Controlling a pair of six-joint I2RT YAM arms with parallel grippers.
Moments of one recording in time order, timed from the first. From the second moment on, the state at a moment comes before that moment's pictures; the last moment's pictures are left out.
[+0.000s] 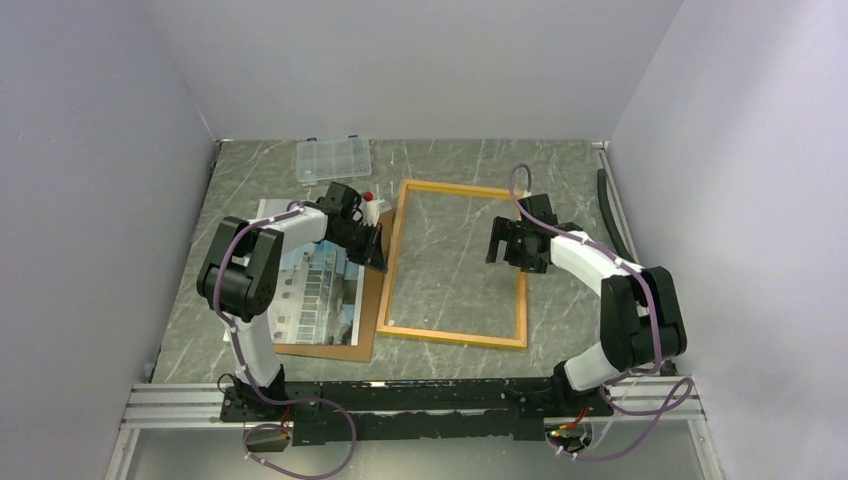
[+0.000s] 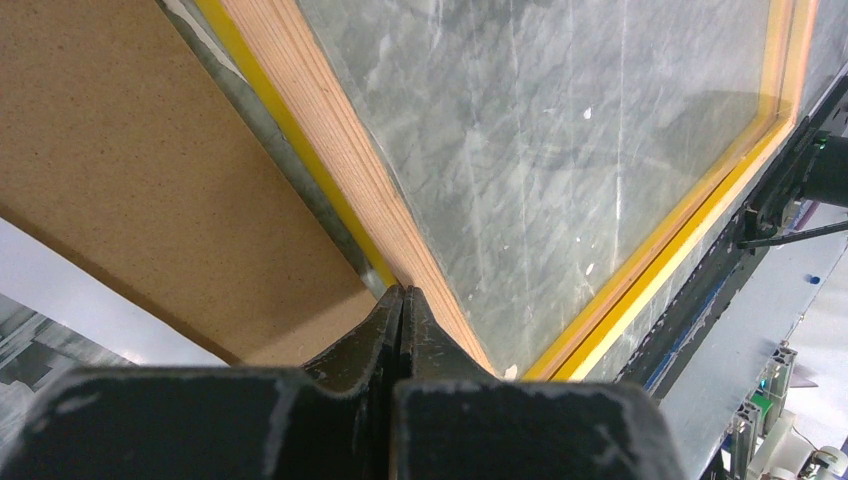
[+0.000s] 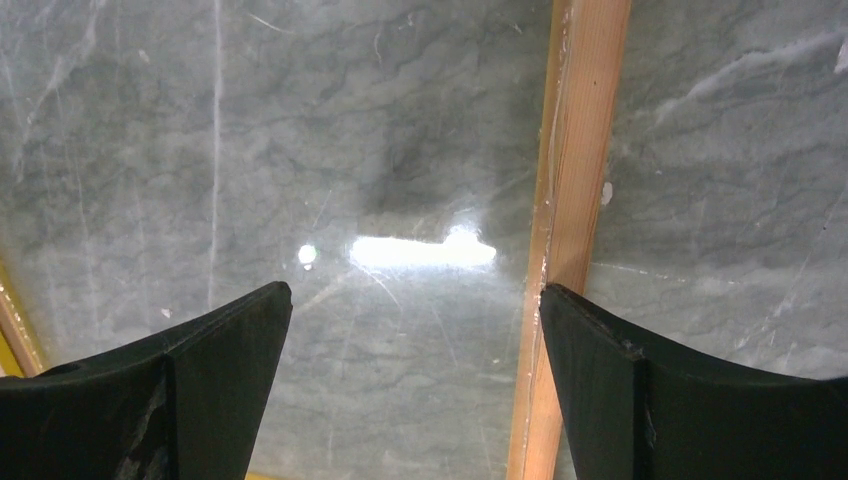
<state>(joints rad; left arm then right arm) -0.35 1.88 1.14 -0.42 0.67 -0.02 0.23 1.51 0.87 -0.41 -0.05 0.44</state>
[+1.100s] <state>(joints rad) -0.34 1.91 1.16 -0.42 0.71 -0.02 0.31 1.40 0.76 -0.21 -0.36 0.66</state>
